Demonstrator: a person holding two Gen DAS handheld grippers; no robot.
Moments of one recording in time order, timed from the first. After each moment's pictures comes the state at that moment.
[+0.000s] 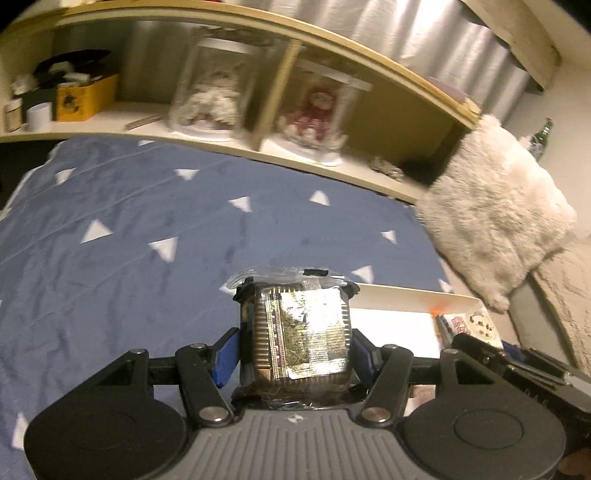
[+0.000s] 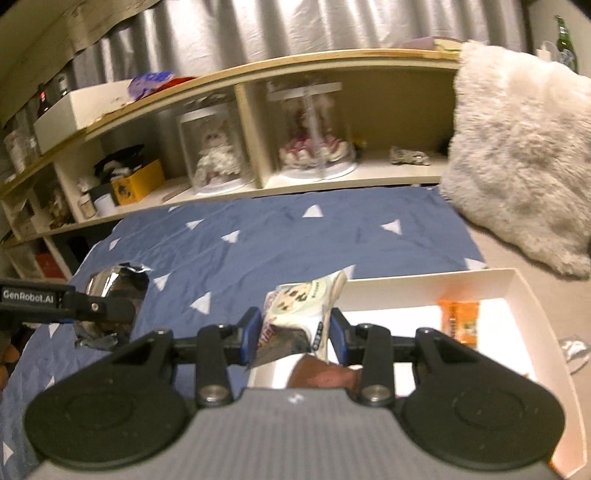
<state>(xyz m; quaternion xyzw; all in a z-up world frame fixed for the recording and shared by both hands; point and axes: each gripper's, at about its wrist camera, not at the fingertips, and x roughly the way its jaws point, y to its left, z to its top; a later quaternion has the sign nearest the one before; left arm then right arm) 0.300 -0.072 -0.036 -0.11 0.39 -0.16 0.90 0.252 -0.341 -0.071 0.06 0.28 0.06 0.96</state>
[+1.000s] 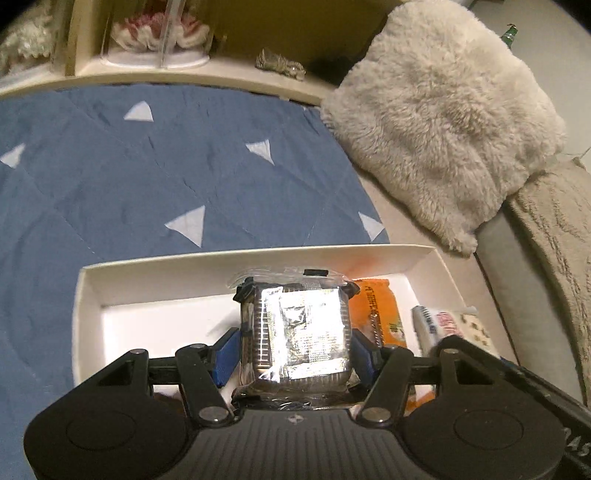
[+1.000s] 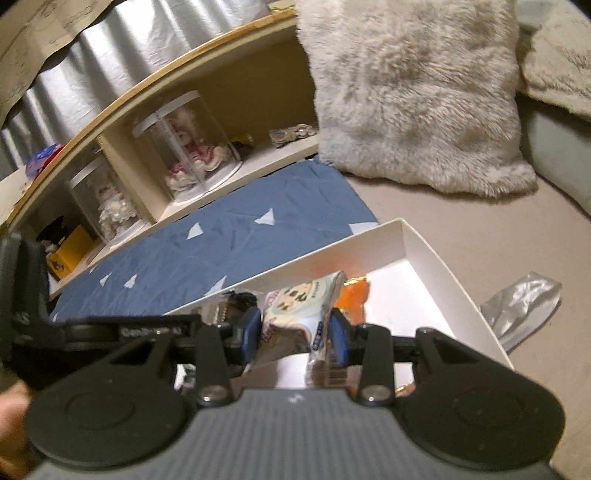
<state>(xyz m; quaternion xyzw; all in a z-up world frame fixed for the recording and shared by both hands) 0.403 -0.281 -0.125 -0.08 0.47 -0.28 0.84 0.287 -0.488 -0.125 0.21 0.29 -0.02 0.93</state>
